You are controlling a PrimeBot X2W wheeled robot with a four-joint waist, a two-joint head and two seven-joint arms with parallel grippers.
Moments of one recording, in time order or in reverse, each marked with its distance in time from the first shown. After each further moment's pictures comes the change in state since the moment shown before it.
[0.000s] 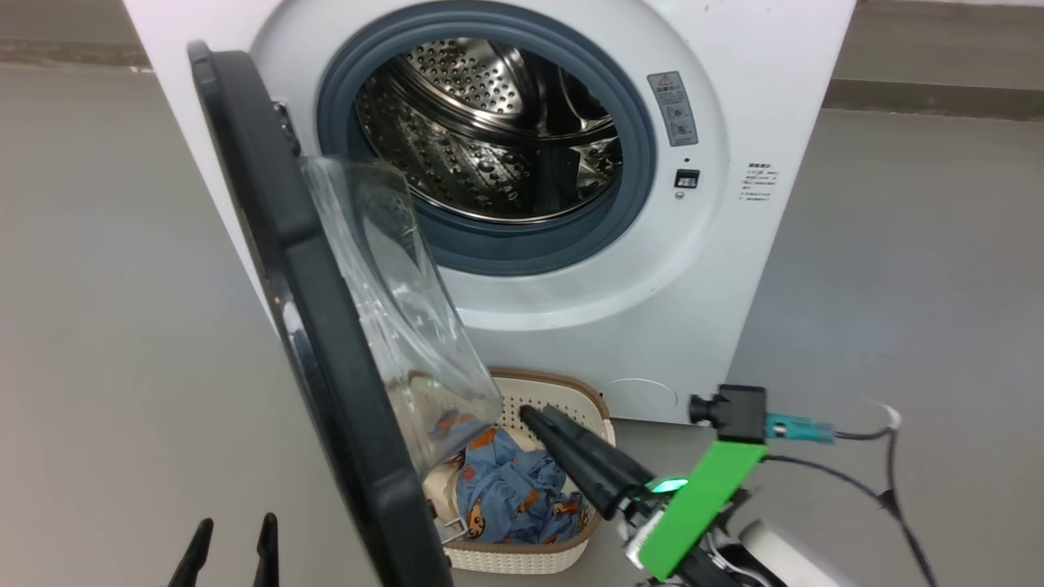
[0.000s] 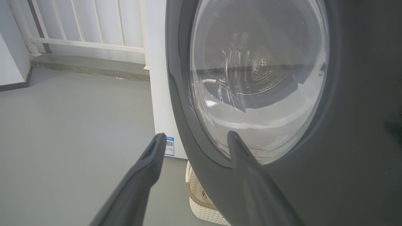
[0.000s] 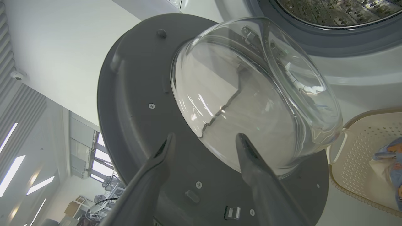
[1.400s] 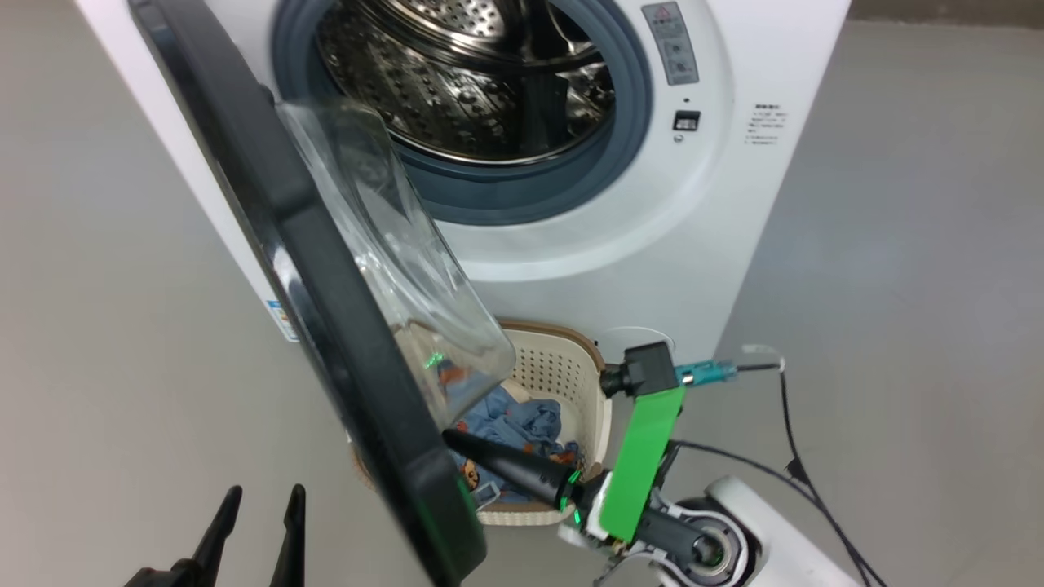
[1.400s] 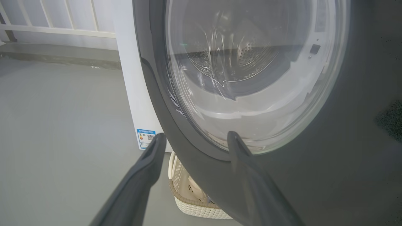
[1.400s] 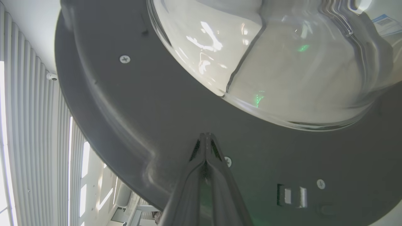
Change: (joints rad) left arm -0.052 -0.002 -0.039 -0.009 -0.005 0.002 0.000; right arm -0.066 0.114 -0.089 0.041 0.173 0.000 0.445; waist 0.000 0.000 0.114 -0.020
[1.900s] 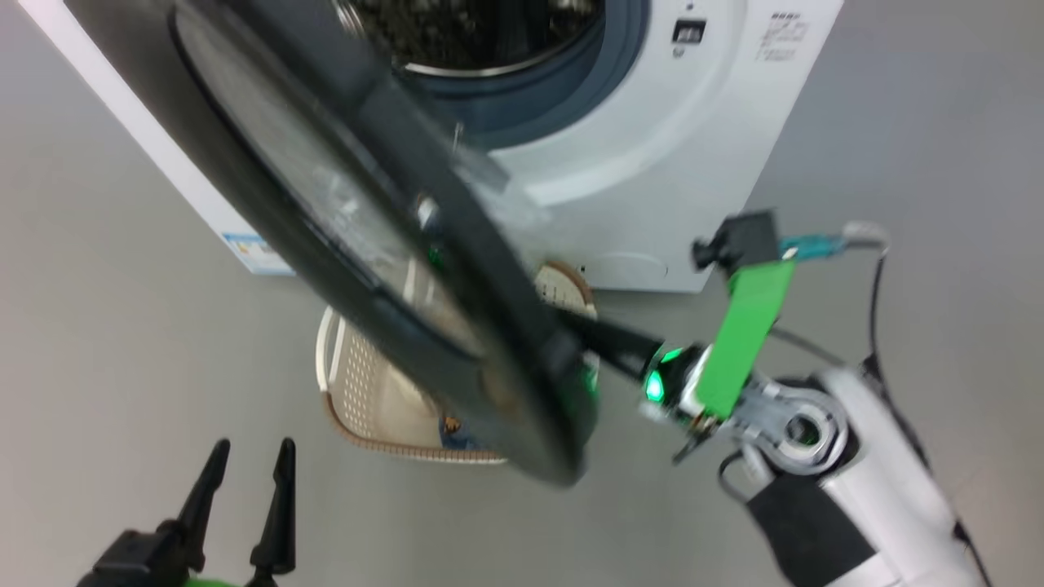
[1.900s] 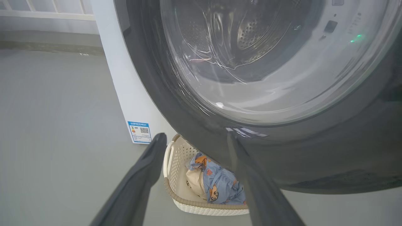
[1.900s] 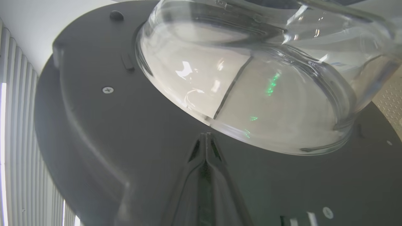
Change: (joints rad) left arm -0.075 -0.001 0.015 -0.017 0.007 0.002 0.000; right arm -0.116 -0.013 -0.293 -0.035 -0.044 0.000 0.218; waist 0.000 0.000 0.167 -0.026
